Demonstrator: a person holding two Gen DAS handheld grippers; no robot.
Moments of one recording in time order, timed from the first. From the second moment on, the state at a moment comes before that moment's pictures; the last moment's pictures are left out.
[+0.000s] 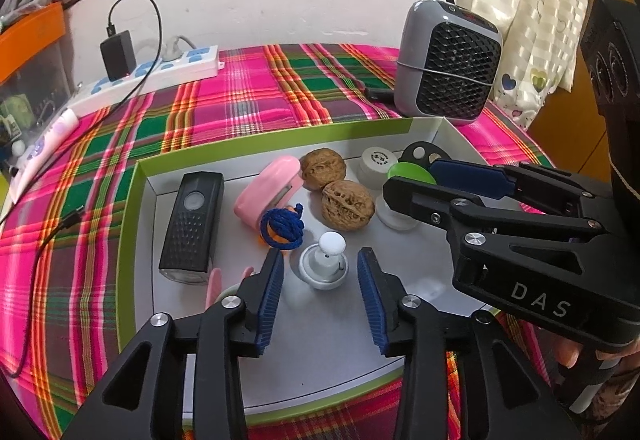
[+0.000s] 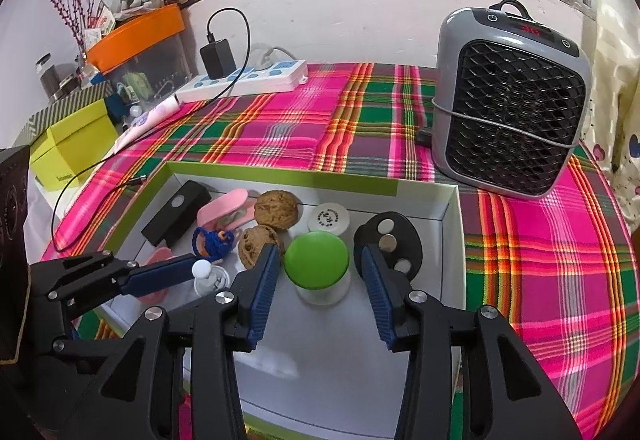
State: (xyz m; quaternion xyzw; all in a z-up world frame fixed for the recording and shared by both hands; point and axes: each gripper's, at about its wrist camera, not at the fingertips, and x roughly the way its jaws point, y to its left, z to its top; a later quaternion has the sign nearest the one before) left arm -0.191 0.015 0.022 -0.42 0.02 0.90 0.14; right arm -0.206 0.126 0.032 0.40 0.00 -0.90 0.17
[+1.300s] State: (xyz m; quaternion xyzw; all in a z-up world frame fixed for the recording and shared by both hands) left arm -0.100 0.002 0.054 -0.38 0.00 0.92 0.10; right arm -0.111 0.137 0.057 0.38 -0.02 -0.91 0.14
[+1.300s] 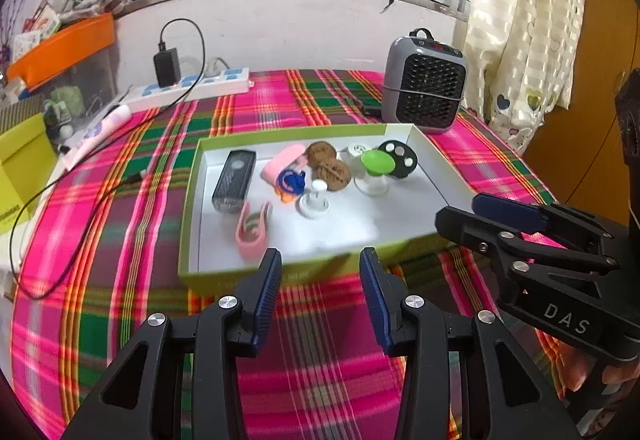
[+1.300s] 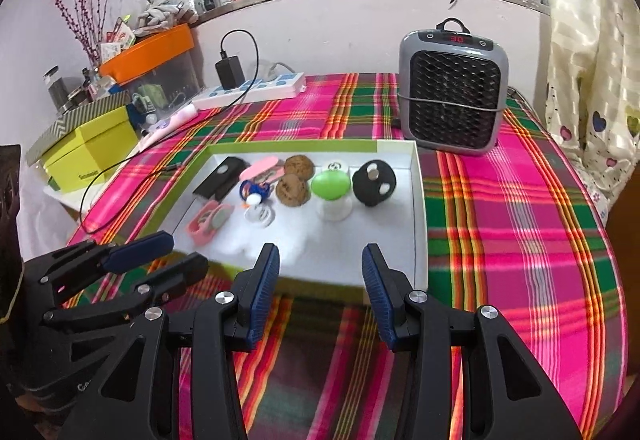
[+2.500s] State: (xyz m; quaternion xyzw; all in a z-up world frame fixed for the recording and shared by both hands) left arm -0.071 -0.003 0.012 -0.43 0.01 0.90 0.04; right arm -0.079 0.152 0.013 0.44 0.01 -0.90 0.06
